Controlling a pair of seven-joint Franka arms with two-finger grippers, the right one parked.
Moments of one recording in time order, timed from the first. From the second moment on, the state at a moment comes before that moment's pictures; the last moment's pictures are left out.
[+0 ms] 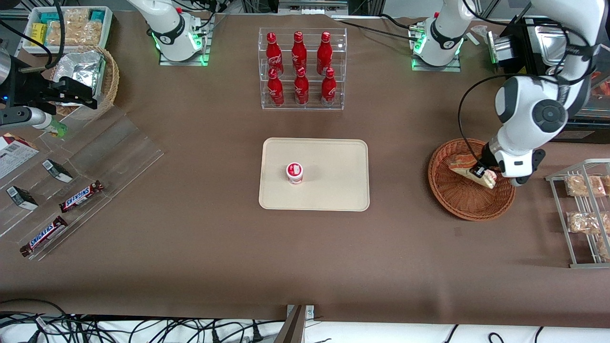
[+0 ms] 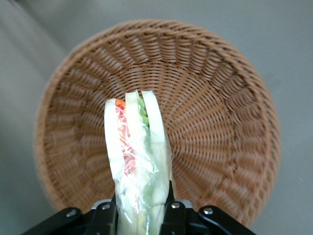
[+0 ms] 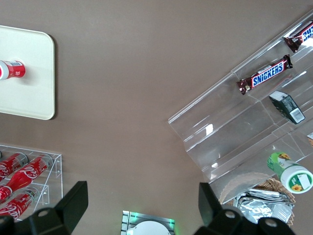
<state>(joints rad) -0.02 0.17 0.03 -2.14 0.09 2.26 -0.90</state>
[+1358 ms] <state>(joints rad) -0.06 0.28 -0.52 -1.74 0.03 1.96 -0.51</state>
